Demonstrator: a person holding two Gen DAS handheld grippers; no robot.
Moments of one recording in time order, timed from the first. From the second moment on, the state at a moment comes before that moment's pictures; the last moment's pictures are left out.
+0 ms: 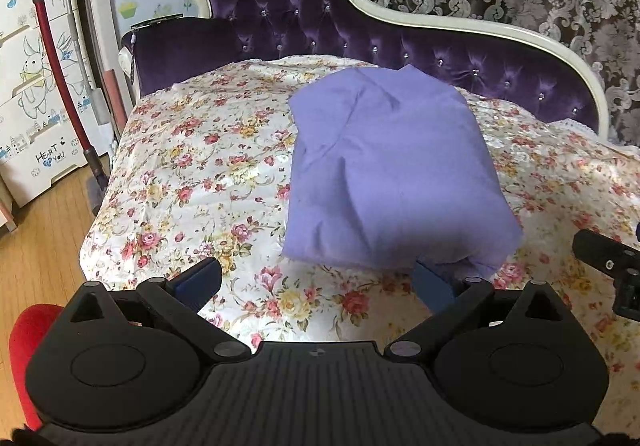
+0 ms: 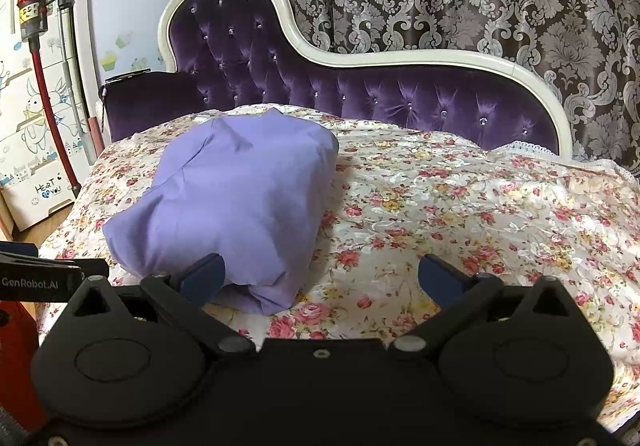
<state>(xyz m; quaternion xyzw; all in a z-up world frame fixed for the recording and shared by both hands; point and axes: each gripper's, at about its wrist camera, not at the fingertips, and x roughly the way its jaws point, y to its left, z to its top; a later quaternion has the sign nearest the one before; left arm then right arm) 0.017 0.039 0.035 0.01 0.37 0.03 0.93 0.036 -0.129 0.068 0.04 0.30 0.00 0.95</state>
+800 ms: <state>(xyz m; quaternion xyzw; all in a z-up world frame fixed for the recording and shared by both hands) 0.027 0.045 0.025 0.00 0.39 0.03 0.92 0.053 -0.130 0.053 0.06 0.33 0.01 0.94</state>
